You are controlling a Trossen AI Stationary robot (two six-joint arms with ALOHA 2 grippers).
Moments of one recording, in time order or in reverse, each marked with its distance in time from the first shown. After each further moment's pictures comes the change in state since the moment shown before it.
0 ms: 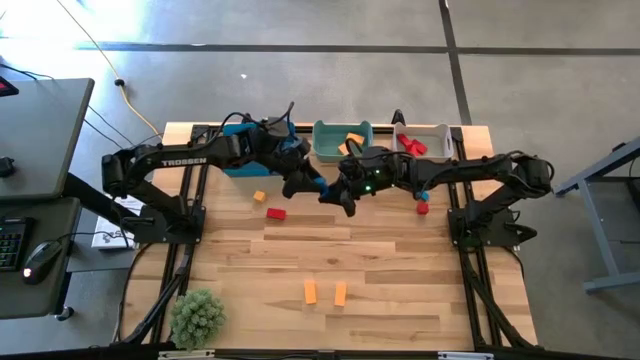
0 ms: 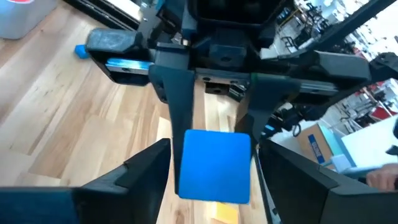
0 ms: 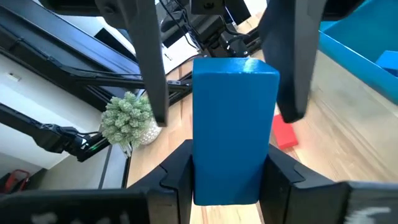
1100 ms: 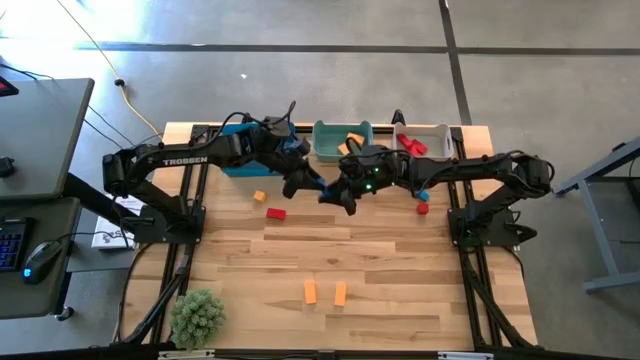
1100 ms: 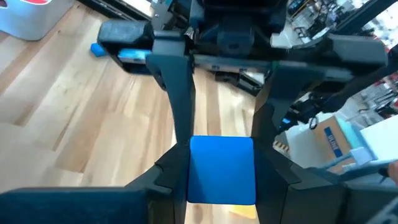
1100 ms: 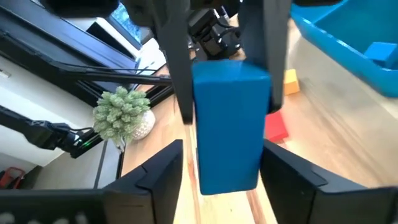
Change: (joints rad) left arm 0.012 0.005 0.000 -0.042 -0.023 0.082; right arm -0.022 0.000 0.000 -0.040 -0.009 -0.011
